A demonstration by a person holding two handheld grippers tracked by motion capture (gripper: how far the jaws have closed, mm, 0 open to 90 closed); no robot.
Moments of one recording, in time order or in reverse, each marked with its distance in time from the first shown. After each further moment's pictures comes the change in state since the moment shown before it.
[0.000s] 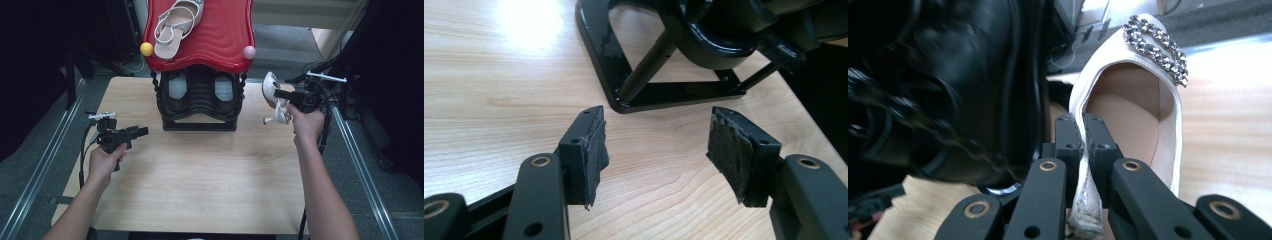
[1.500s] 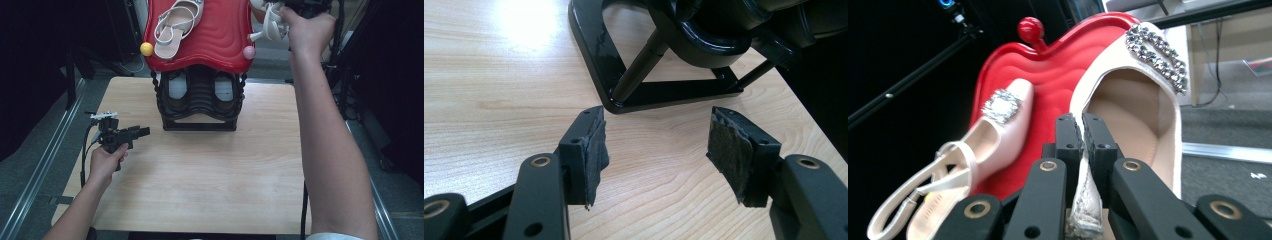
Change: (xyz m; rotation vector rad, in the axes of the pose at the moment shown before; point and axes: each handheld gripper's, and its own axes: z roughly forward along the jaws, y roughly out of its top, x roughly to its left) left arm -0.005 0.000 0.002 0.012 0.006 0.030; right arm 0.185 0.160 -0.048 -0.174 0.093 -0.160
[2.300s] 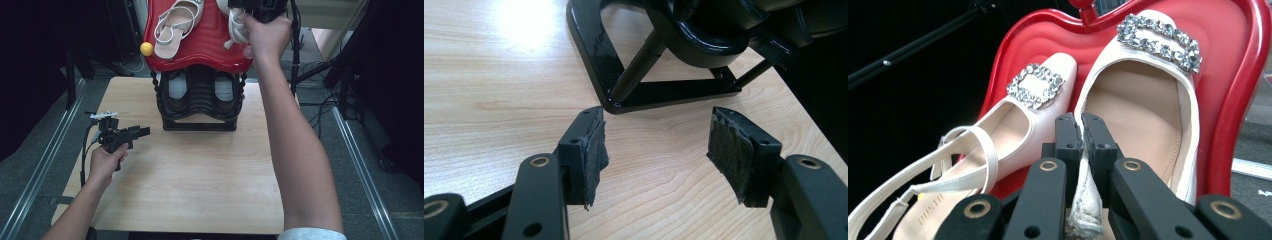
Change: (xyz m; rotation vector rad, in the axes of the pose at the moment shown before) left arm 0.000 0.001 -0.001 -0.007 -0.003 -0.003; right arm 0.038 -0.024 0.058 0.049 0.021 -0.115
